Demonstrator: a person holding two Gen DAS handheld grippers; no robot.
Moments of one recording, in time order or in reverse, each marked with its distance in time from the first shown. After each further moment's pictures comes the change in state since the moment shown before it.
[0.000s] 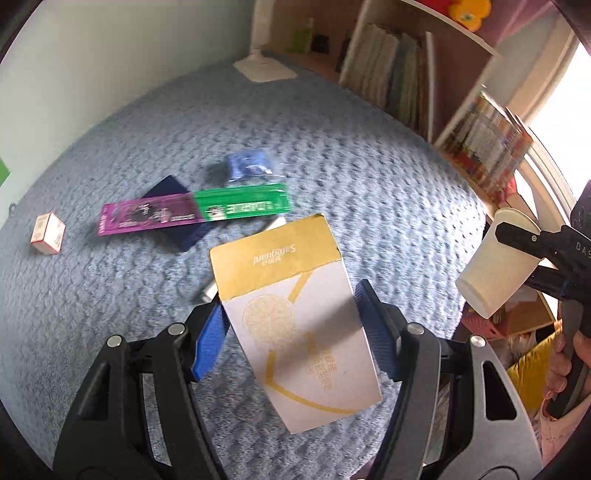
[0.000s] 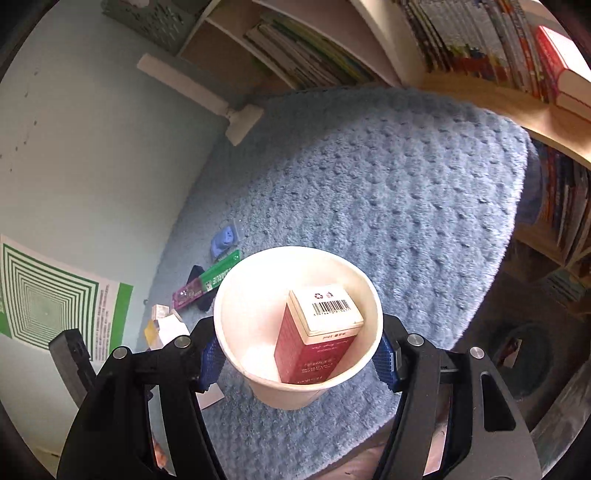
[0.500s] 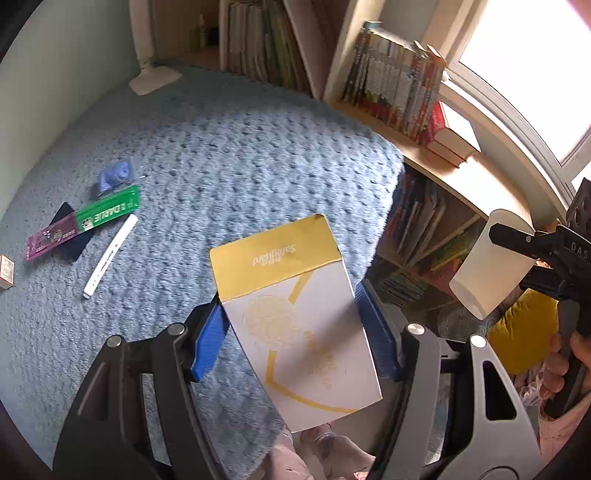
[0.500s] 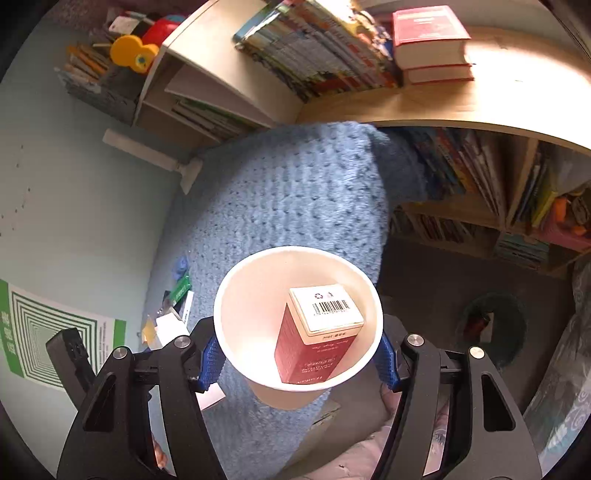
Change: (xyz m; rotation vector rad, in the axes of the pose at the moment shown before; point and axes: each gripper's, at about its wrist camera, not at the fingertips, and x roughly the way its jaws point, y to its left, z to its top) left arm 0.006 -0.162 -0.044 0.213 0.040 -0.087; right arm -0.126 -0.124 -0.076 0.165 -0.117 -0.064
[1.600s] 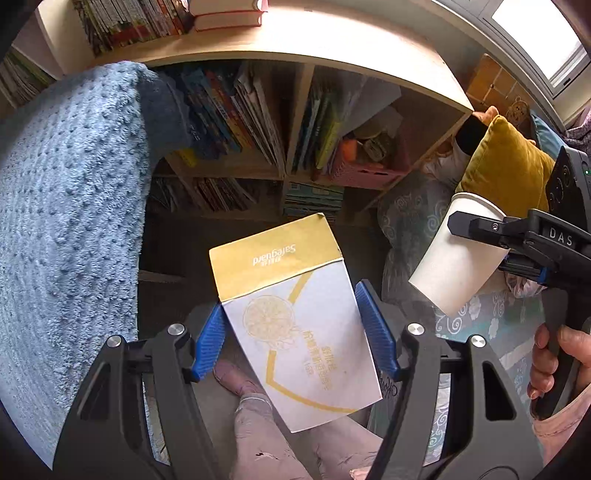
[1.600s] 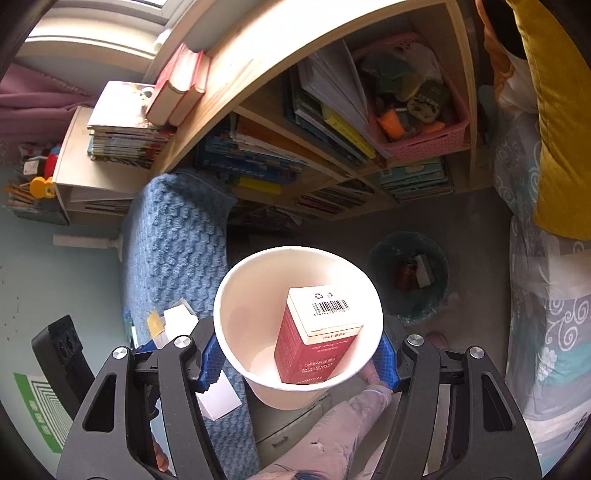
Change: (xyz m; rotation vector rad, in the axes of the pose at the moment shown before) left arm 0.113 -0.261 -0.074 0.419 0.281 -0.162; right arm -0.063 -0.232 -0.085 0.386 -0.030 -0.096
